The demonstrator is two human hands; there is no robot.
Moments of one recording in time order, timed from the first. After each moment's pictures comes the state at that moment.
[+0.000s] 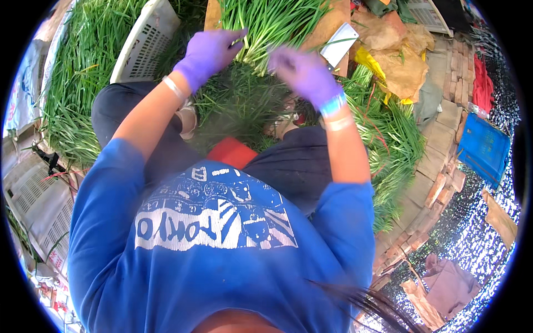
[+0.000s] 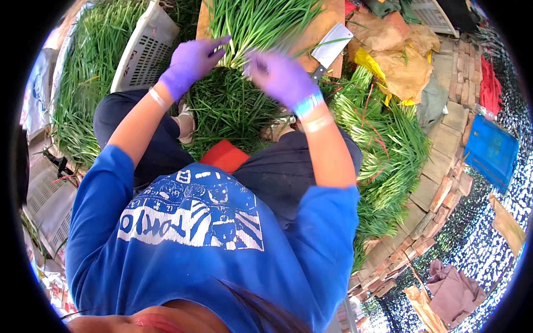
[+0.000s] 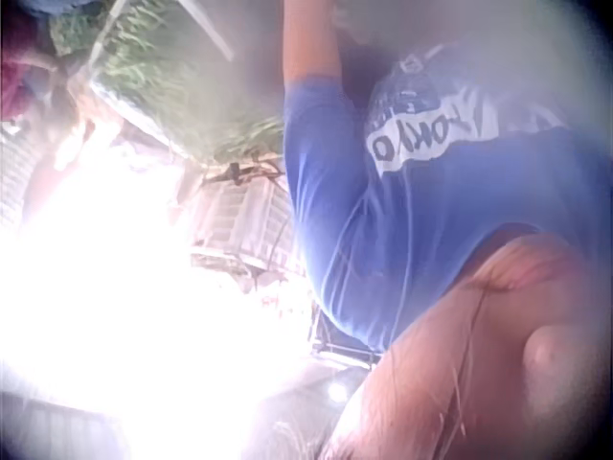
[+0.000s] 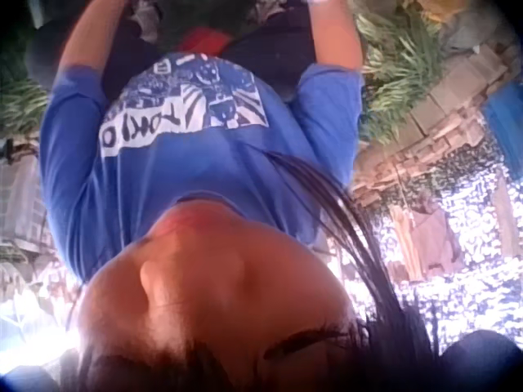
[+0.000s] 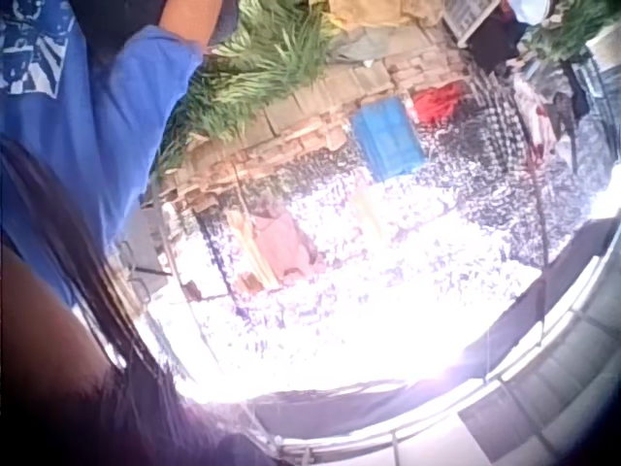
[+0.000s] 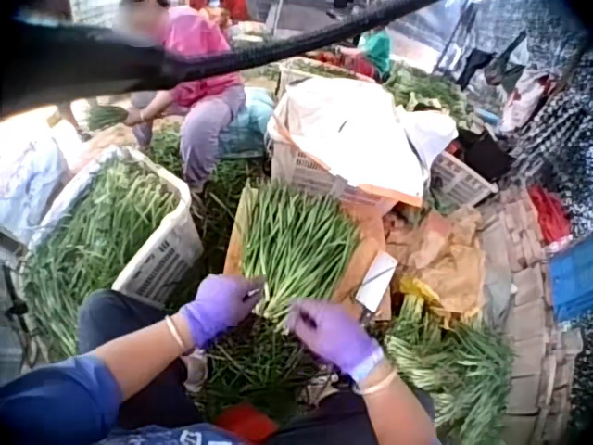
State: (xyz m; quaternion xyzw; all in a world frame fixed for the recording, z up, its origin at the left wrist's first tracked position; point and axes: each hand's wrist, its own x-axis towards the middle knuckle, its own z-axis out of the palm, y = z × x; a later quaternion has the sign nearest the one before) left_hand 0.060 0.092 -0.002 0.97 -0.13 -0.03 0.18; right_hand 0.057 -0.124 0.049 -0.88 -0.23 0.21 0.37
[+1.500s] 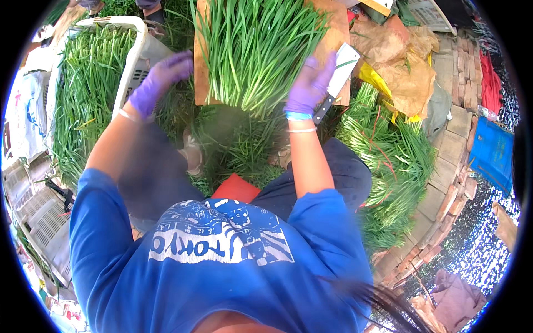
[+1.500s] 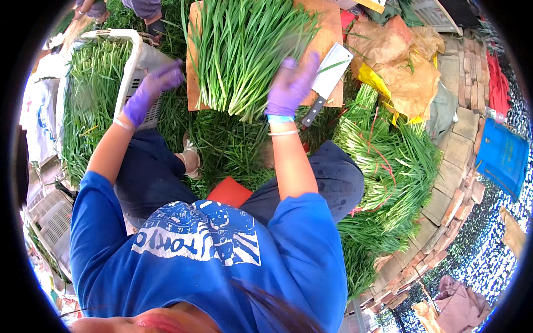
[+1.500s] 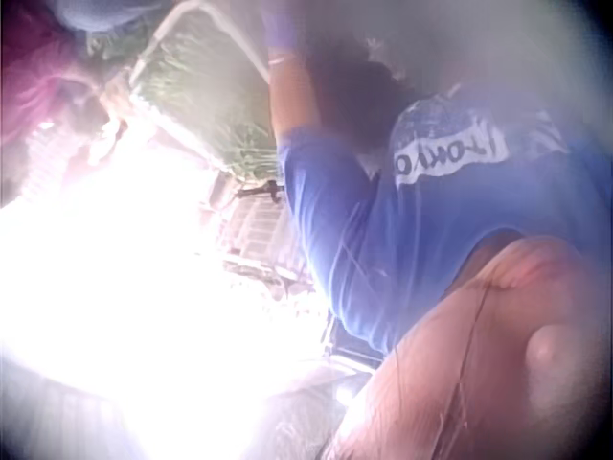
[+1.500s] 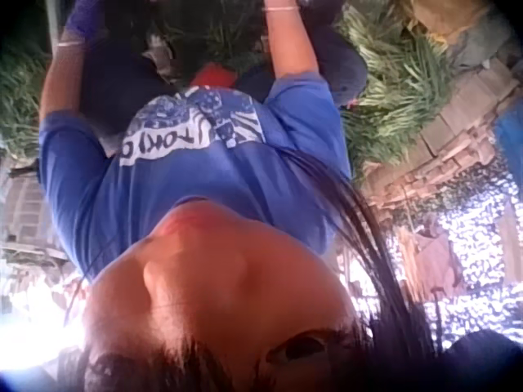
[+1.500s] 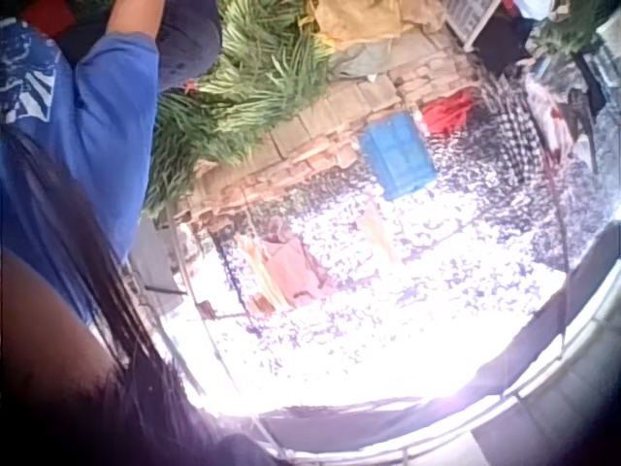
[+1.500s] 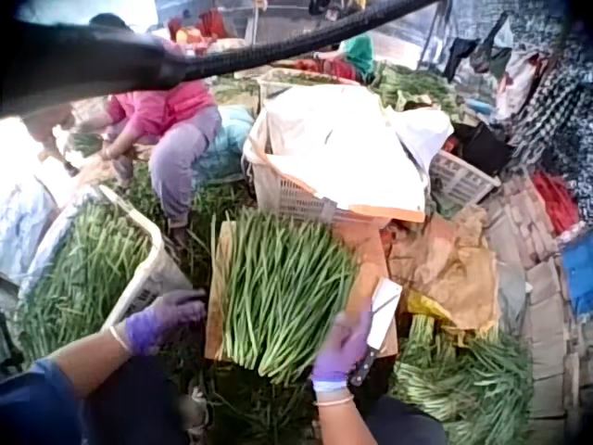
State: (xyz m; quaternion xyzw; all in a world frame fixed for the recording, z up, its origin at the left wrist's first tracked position) left_hand 0.115 0.187 -0.047 0.75 0.08 -0.26 0.61; right_hand 0.110 -0.108 -0.063 -0.76 0.11 -0.31 0.55
